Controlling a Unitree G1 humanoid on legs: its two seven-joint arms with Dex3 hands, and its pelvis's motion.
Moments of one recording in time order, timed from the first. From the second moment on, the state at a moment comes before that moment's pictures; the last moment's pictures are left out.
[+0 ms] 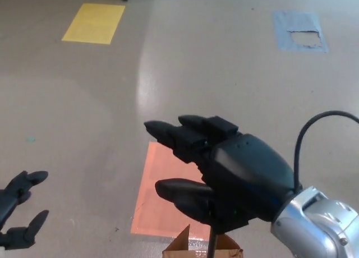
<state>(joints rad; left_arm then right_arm) -0.24 0.60 -0.05 0.85 0.16 -0.39 -0.14 -0.34 -0.49 0.68 -0.58 -0.69 0.39 0.29</state>
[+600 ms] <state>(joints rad) -0.26 0.60 -0.05 0.86 0.16 -0.39 -0.15 -0.24 -0.46 0.75 -0.43 -0.83 0.41 0.40</state>
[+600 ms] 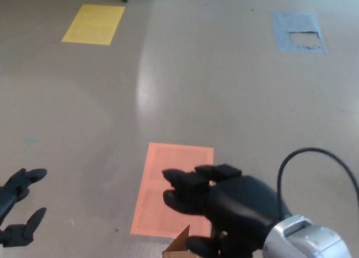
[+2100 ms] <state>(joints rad) -0.13 0.57 -0.05 0.71 0.15 -0.39 -0.16 -0.42 -0.04 0.70 0.95 -0.87 0.23 -0.11</state>
